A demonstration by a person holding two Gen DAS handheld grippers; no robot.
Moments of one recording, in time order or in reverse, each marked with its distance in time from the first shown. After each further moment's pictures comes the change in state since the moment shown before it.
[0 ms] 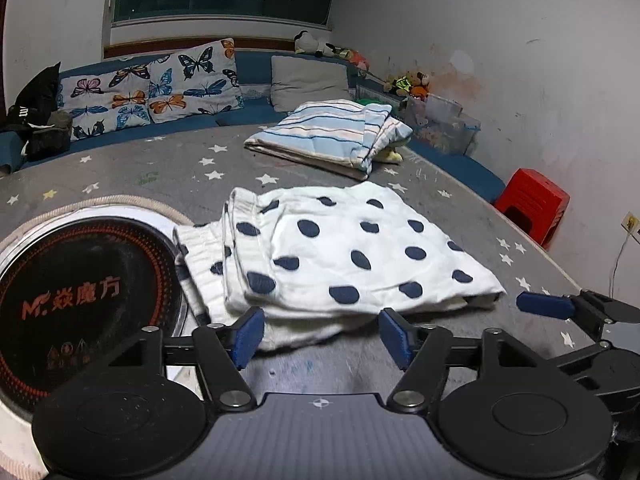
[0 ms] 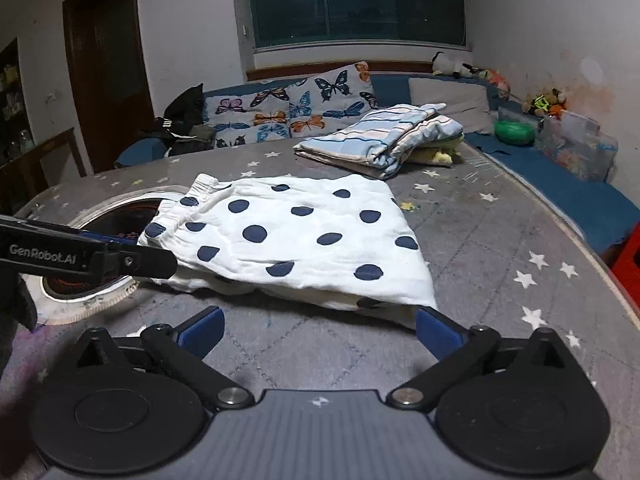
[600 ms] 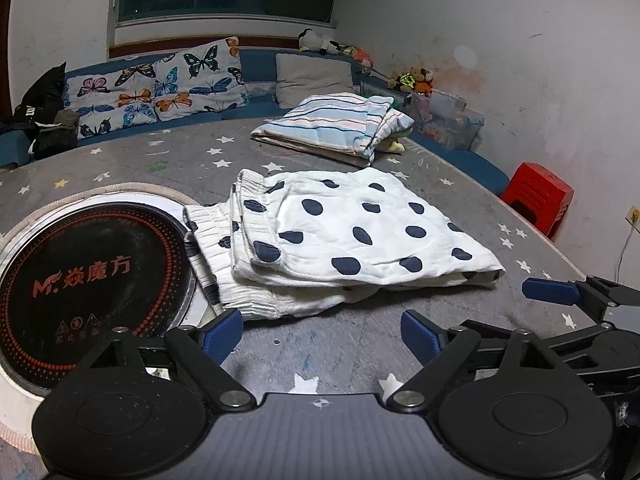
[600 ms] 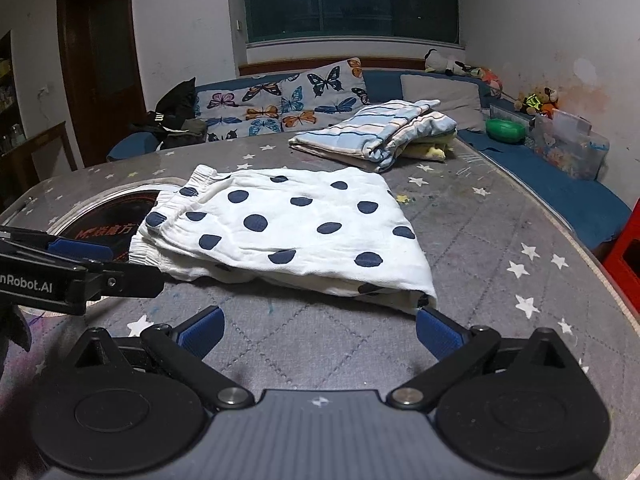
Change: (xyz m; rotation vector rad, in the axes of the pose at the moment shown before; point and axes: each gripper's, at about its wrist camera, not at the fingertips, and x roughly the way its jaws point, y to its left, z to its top) left arm -0.011 -0.004 -0.015 0.011 -0.001 0.021; right arm -0.005 0.008 -0.004 -0.004 0.012 -0.037
